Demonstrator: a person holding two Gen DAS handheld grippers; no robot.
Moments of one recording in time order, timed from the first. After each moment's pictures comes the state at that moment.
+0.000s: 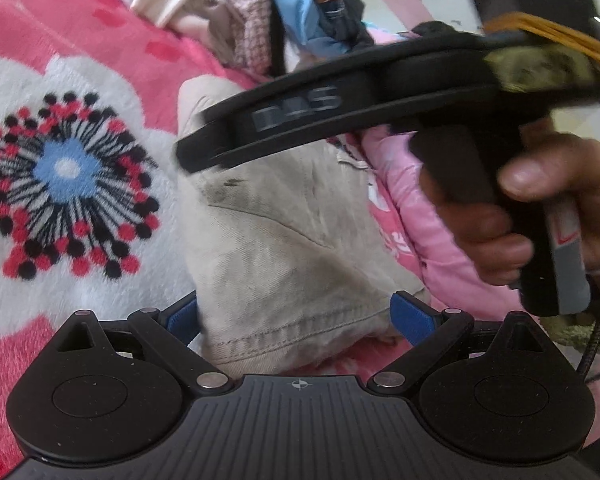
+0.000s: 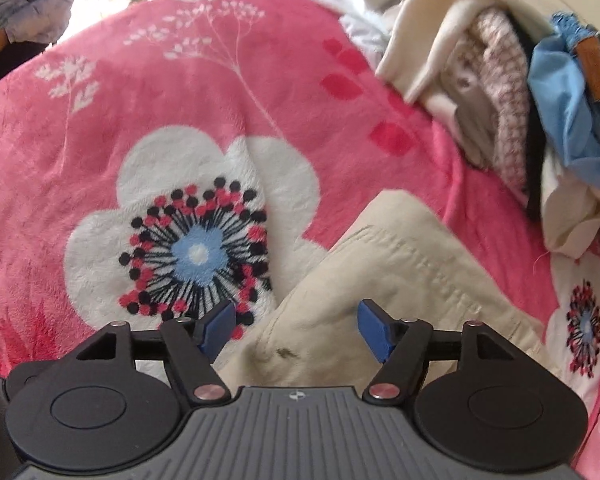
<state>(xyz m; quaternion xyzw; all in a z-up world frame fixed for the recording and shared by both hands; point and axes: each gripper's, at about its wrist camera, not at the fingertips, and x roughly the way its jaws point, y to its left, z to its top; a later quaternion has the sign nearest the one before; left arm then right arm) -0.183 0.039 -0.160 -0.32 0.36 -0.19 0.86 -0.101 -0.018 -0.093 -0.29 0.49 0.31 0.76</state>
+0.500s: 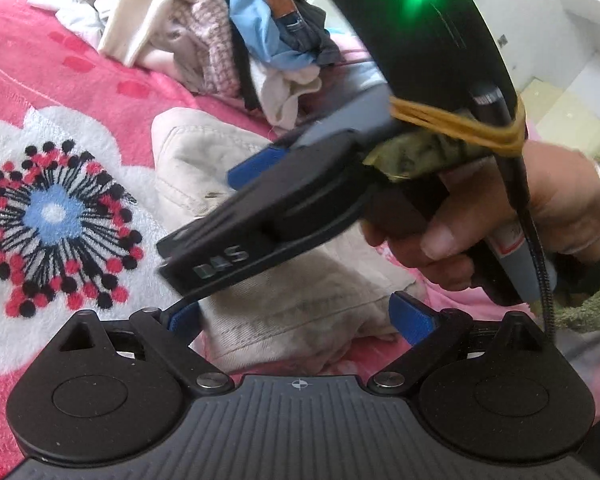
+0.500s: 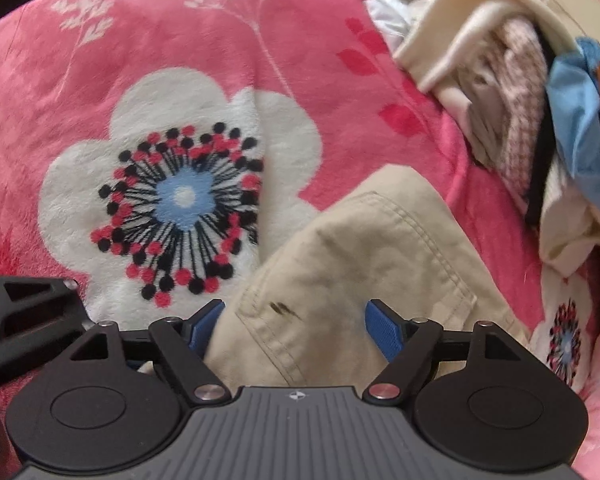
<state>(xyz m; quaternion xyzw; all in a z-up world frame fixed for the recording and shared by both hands) -0.189 0.038 -0.145 -0.28 0.33 -0.20 0.88 -0.112 -0.033 -0.111 -0.36 0.47 0.32 0.74</state>
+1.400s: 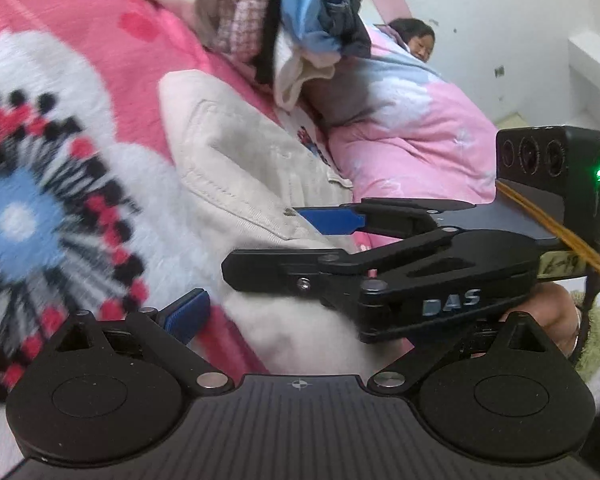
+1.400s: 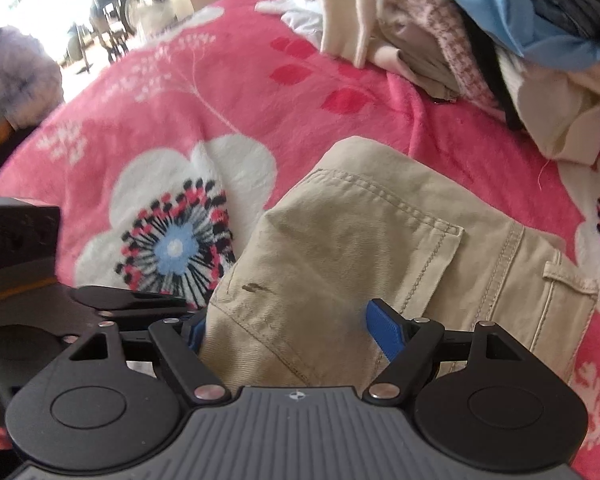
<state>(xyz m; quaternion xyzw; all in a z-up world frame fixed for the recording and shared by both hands) -0.113 0.071 -0.186 -0.38 0.37 -0.28 0.80 -0.074 -0.103 -0.104 -0.12 0.52 0.34 0.77</state>
